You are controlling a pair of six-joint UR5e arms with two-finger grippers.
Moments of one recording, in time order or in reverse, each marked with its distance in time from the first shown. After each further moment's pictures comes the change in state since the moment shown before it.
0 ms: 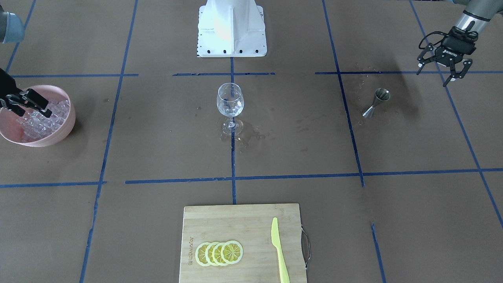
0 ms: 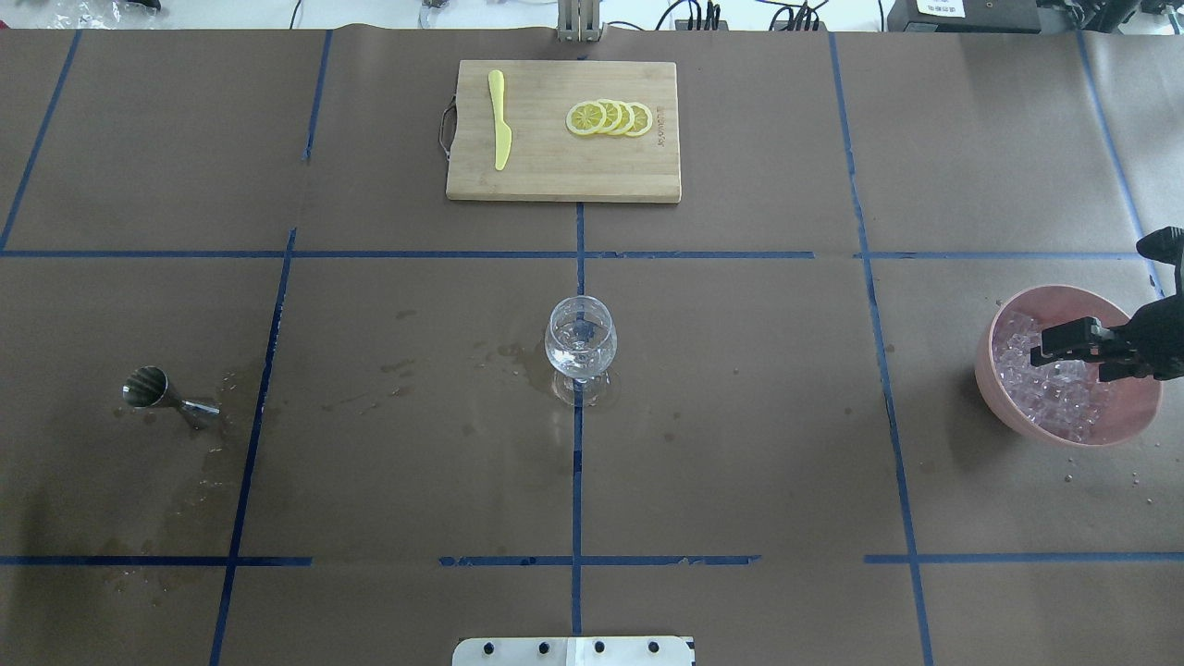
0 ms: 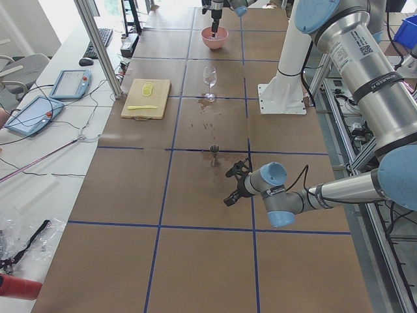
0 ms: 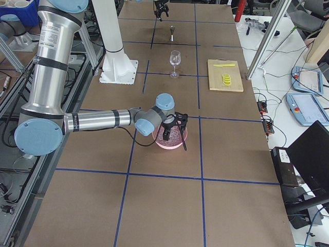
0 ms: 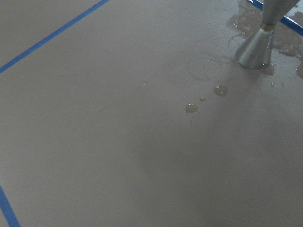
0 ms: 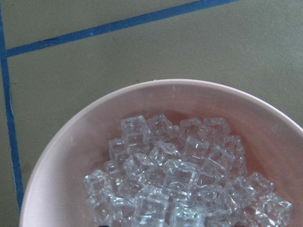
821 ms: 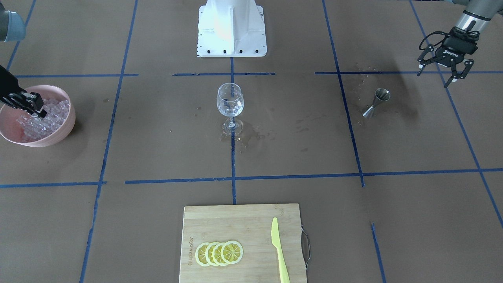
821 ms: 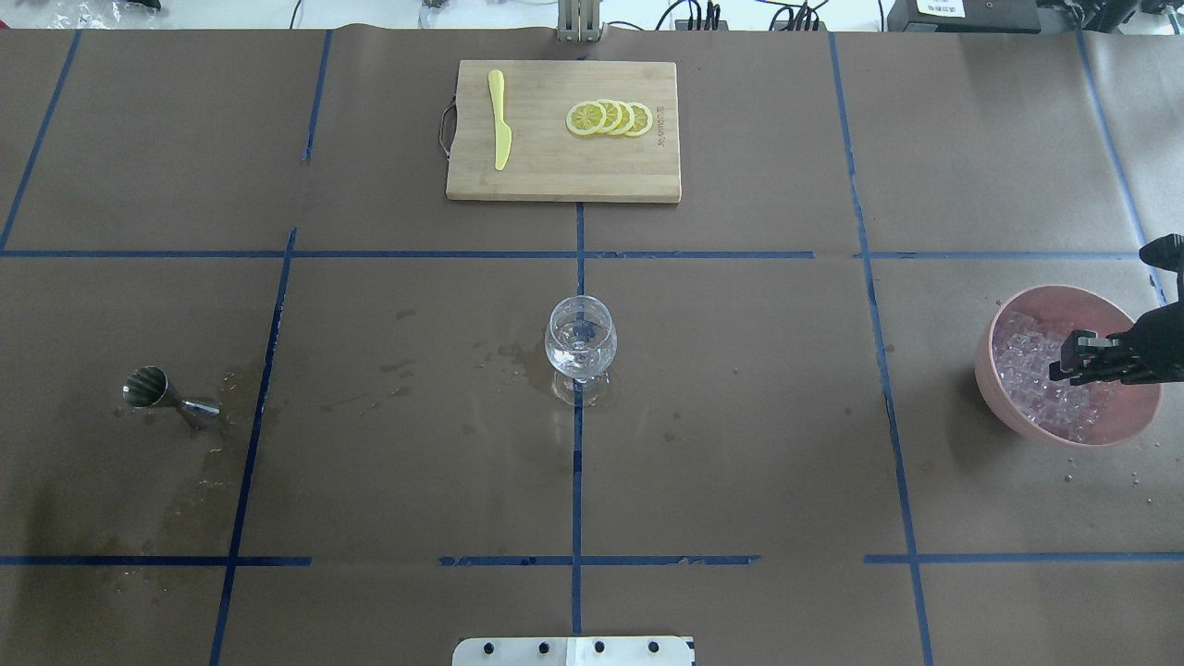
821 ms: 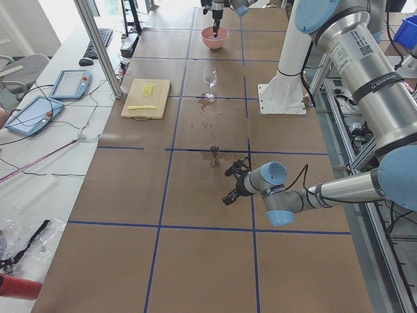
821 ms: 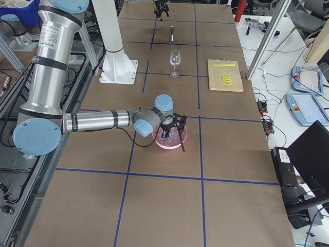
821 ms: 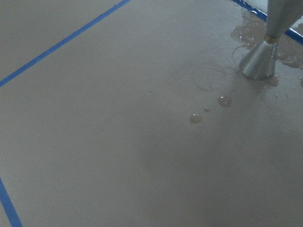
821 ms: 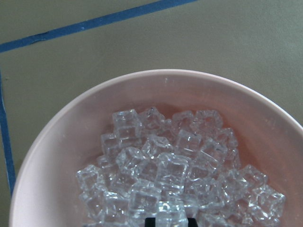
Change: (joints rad) left arm -0.002 -0.002 -0.008 -0.003 0.041 -0.009; right arm 0.003 -0.010 0.011 0.001 0.004 0.003
